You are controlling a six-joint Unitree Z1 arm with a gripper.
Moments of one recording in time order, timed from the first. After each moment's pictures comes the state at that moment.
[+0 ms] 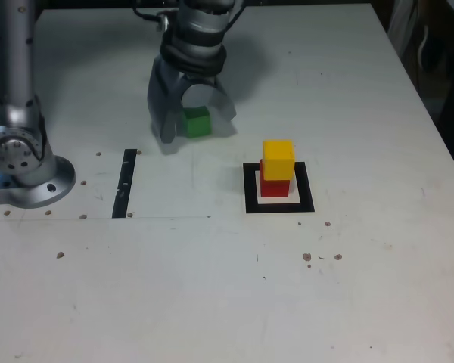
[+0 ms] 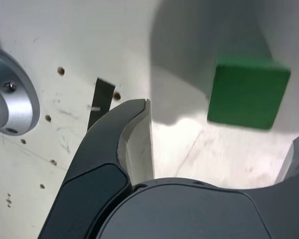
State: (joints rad) arm 0.25 1.87 -1.15 1.14 0.11 -0.19
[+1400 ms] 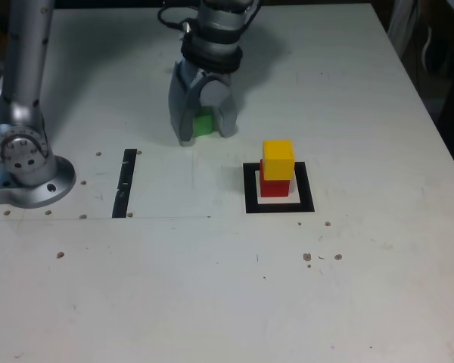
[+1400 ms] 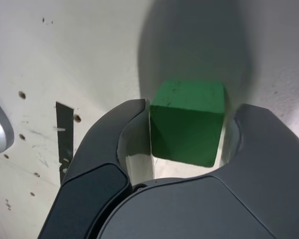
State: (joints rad) arm 0.37 1.98 -1.24 1.11 0.06 0.01
